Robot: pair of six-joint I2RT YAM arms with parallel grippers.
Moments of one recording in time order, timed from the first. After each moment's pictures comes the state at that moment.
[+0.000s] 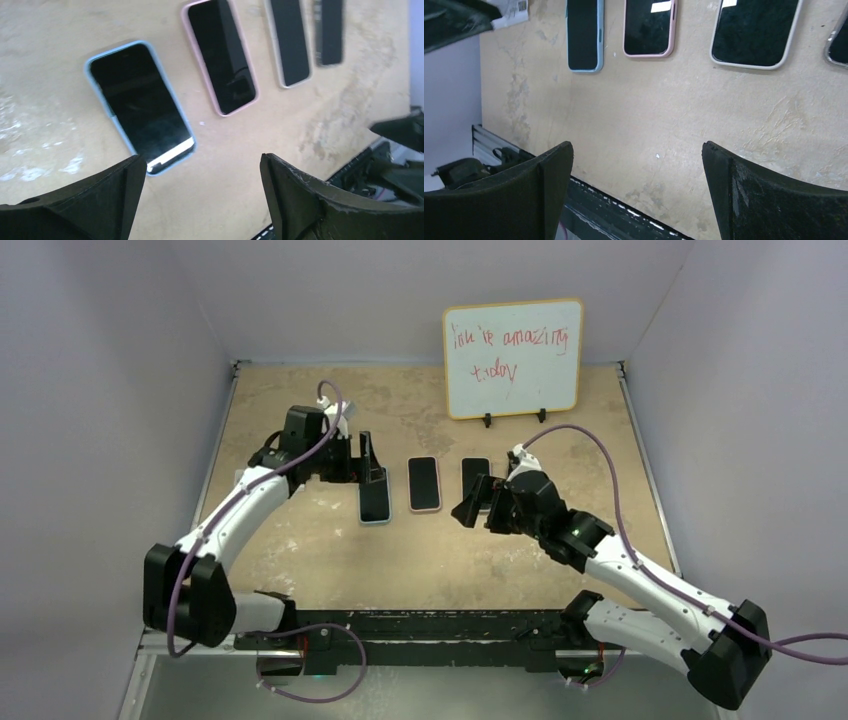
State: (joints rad) left arm -0.26 1.35 0.98 -0.46 0.39 -0.30; right arm 0.74 0.93 0.69 -0.39 0.03 0.80
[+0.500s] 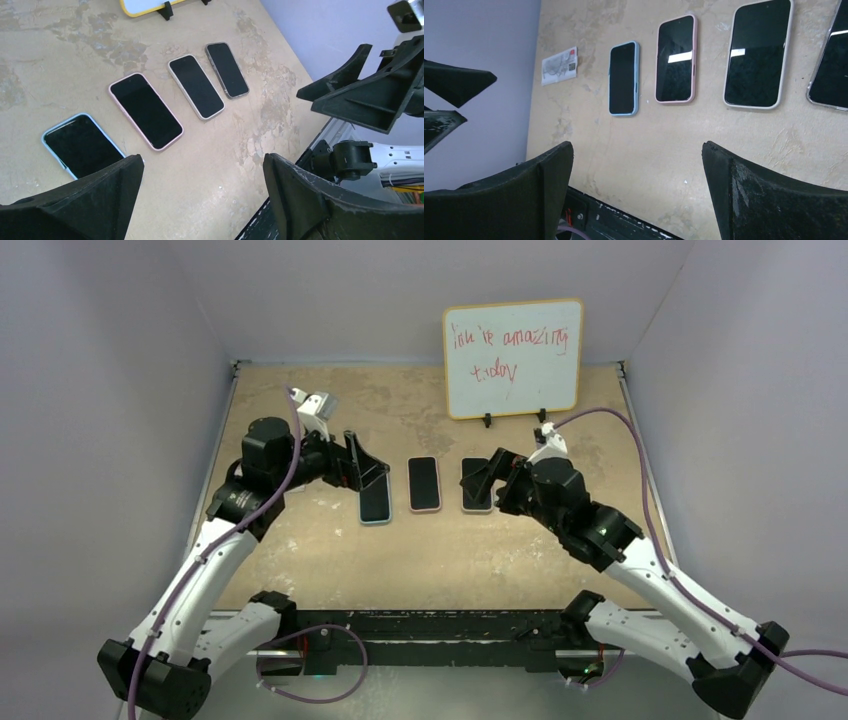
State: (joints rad) left arm -0.34 0.95 0.97 -0.36 0.50 -0.36; right arm 0.74 0.87 0.87 -0.47 0.17 0.85
